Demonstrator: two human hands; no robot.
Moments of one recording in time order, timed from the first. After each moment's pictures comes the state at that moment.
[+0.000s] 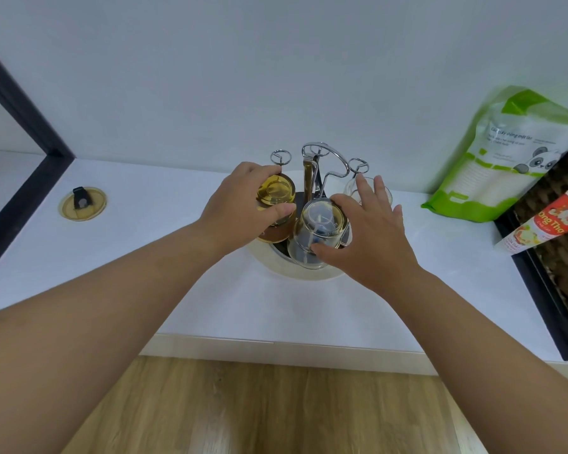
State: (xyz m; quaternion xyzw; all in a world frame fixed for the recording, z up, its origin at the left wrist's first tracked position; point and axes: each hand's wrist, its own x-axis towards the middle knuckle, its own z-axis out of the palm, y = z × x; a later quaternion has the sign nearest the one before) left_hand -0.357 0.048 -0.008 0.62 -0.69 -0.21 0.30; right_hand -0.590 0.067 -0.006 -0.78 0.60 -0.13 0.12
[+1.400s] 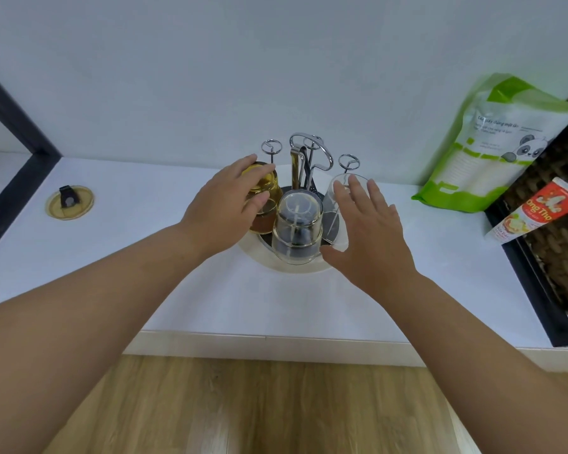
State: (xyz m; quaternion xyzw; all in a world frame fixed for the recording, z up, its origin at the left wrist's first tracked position) left_hand -0.358 0.058 -0.007 0.61 -0.74 -0.16 0.23; right_hand -0.603 0.083 -0.006 -0.78 0.61 -0.08 0.07
